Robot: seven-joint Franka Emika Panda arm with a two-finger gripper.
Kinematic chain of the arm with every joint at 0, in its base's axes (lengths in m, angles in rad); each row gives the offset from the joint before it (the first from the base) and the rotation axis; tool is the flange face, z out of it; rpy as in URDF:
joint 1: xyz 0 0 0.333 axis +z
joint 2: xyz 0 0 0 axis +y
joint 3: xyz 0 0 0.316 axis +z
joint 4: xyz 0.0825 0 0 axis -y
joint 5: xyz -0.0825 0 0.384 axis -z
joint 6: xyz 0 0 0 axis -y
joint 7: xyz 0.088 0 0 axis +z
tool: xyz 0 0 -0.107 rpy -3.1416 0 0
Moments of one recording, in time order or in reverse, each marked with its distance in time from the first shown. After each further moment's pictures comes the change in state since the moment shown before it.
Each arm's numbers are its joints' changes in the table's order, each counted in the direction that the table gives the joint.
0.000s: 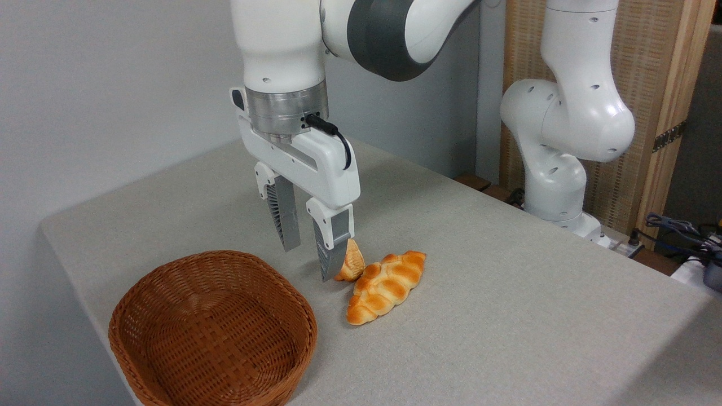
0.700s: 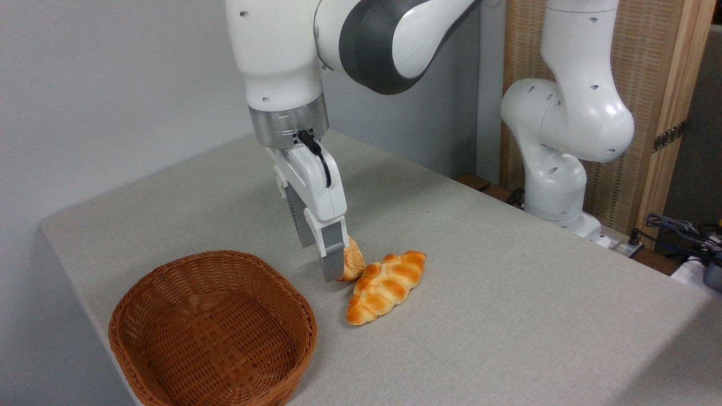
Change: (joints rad) arm -0.029 0.001 -0.010 -0.051 0.000 -0.033 -0.219
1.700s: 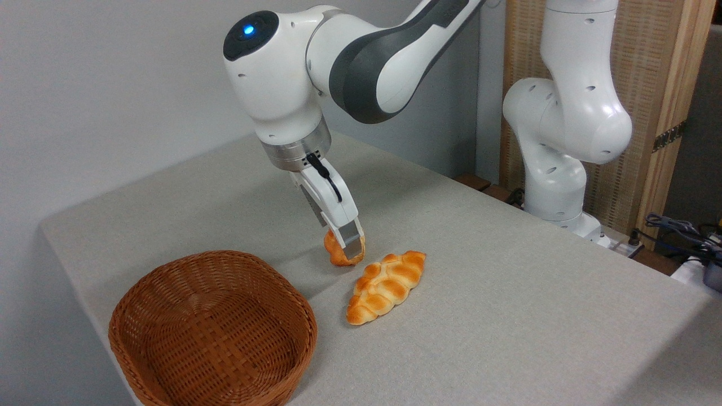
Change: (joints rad) arm -0.072 0.012 0.006 -0.068 0.131 -0.144 0.087
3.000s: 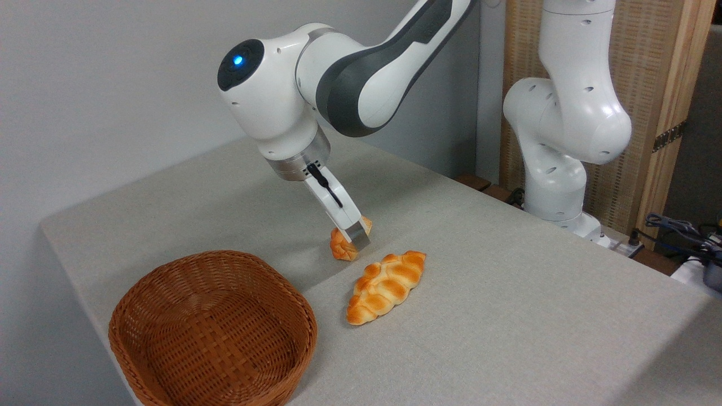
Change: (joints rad) arm -0.016 0.031 -0.038 -0.027 0.001 -0.052 0.035
